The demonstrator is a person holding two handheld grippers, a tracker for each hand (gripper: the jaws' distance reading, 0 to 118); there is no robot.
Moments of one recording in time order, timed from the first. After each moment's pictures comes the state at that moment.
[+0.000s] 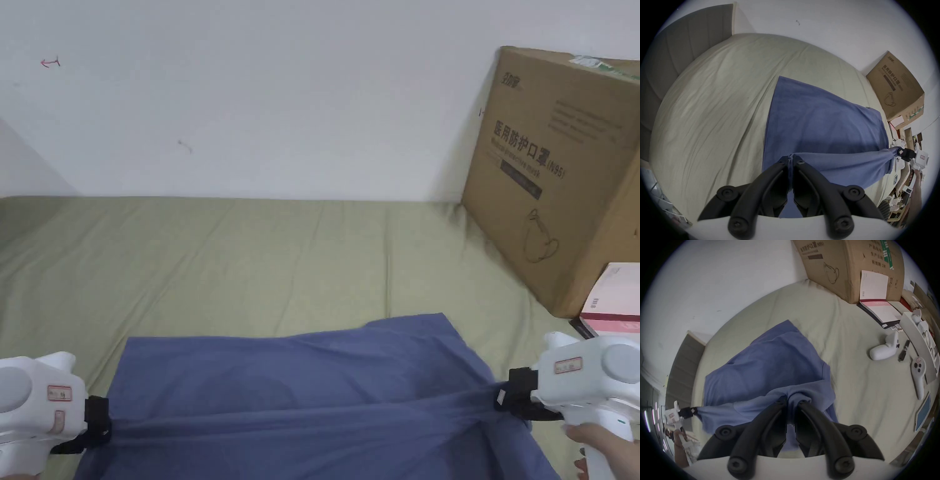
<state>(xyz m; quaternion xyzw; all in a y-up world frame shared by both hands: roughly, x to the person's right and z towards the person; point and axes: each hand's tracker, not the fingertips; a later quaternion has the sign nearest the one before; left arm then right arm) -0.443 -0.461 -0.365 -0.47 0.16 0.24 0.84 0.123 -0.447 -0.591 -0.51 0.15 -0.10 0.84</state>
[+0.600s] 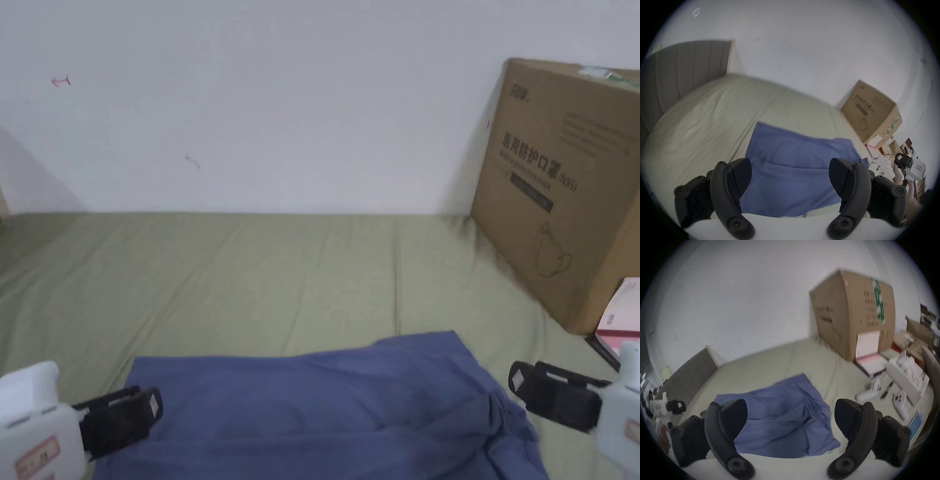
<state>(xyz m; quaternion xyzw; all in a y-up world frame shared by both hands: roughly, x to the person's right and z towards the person) -0.372 -0.398 -0.287 -0.22 0.13 0.22 0.94 0.148 -0.379 -0.487 -0.23 0.21 -0.08 0.95</state>
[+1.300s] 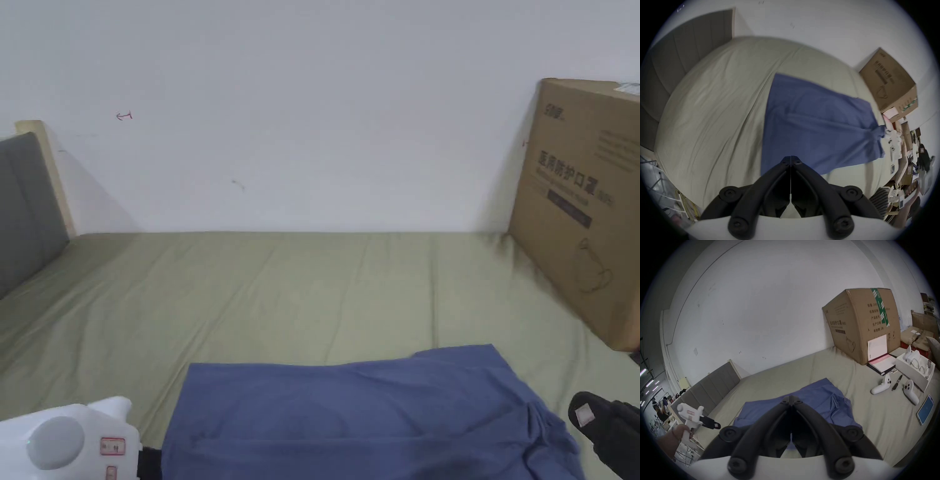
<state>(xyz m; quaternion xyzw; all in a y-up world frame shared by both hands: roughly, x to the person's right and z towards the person) -0.422 -0.438 -0.294 -0.49 0.15 0.24 0.83 0.139 -0.367 -0.409 -0.19 0.26 -0.15 0.93</state>
